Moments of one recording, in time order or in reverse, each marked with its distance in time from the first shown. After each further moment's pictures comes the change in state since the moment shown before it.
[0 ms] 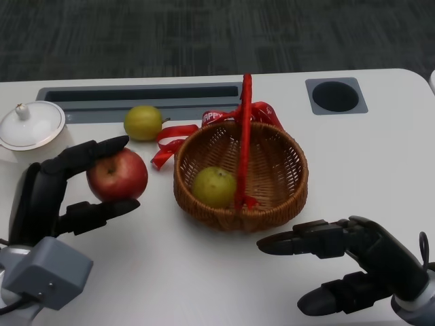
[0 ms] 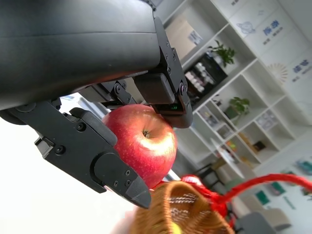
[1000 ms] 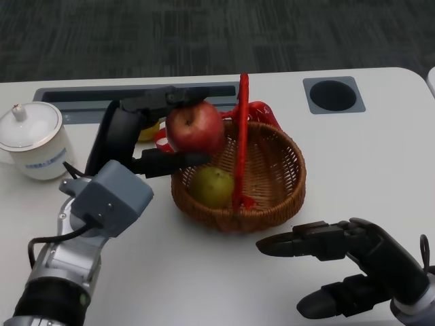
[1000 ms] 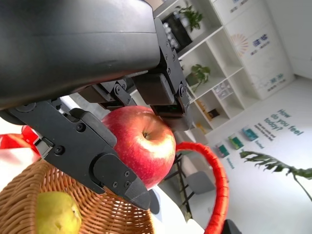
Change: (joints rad) left arm -0.288 -0.189 -0.032 0.131 -0.049 0.082 -0.203; right arm 0.021 0.006 0.000 -0.028 -0.003 -0.001 -0.015
